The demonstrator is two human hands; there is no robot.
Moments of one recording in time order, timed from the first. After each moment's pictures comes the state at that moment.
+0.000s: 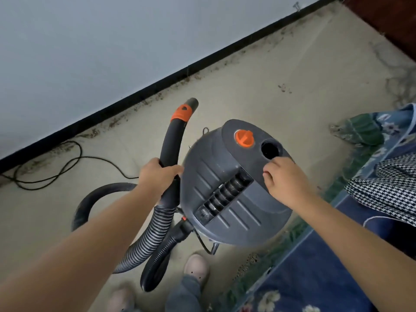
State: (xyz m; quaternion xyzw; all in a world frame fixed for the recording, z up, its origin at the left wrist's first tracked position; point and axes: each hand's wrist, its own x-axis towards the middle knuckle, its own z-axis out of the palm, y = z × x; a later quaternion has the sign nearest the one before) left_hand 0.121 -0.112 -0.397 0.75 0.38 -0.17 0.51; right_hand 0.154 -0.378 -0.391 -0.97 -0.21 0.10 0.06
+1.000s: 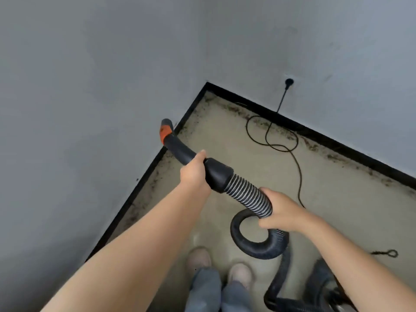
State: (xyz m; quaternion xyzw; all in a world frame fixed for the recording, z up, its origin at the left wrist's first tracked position) left_hand -0.306 0.318 -0.390 0.00 0.68 0.29 0.67; right_hand -0.147 0.214 -0.376 -0.67 -0.50 0.55 0.03
